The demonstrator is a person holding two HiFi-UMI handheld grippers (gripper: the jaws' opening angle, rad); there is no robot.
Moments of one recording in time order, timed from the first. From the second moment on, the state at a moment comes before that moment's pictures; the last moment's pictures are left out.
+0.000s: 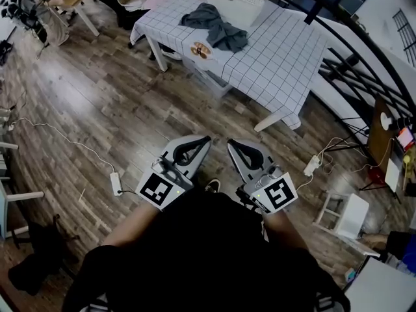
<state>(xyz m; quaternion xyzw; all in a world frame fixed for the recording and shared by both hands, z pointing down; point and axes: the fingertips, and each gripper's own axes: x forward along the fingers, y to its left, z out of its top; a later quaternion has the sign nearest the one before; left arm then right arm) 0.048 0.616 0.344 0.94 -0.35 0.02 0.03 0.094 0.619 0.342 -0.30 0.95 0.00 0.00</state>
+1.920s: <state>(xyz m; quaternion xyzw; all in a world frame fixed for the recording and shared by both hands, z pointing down) -0.147 0.358 0.358 0.96 -0.28 0.00 0.05 -0.112 0.369 0.348 -0.35 0.94 -0.01 -0.03</state>
